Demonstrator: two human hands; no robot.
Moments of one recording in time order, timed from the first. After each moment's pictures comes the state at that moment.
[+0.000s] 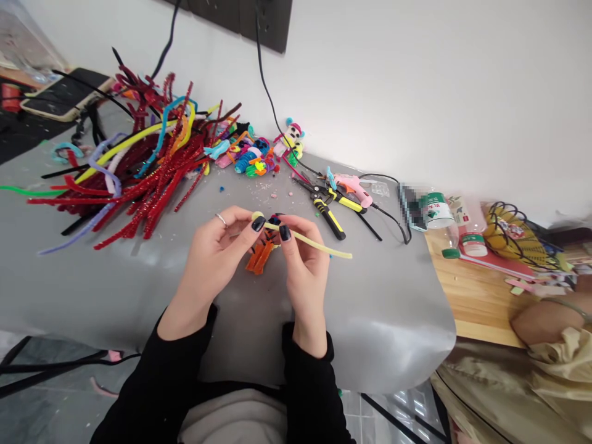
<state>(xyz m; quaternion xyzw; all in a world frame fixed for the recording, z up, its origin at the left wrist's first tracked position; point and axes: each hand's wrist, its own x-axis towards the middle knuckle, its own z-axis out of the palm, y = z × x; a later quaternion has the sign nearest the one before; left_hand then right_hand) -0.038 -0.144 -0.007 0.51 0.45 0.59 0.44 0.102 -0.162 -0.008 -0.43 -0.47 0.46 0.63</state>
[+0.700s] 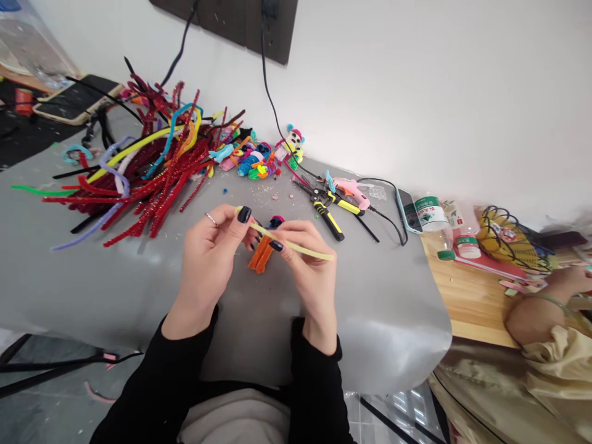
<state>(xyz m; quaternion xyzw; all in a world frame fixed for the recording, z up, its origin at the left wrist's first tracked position) -0.034 -0.150 0.004 0.42 0.43 0.66 0.46 0.123 -0.161 0.002 -0.43 -0.60 0.38 0.56</state>
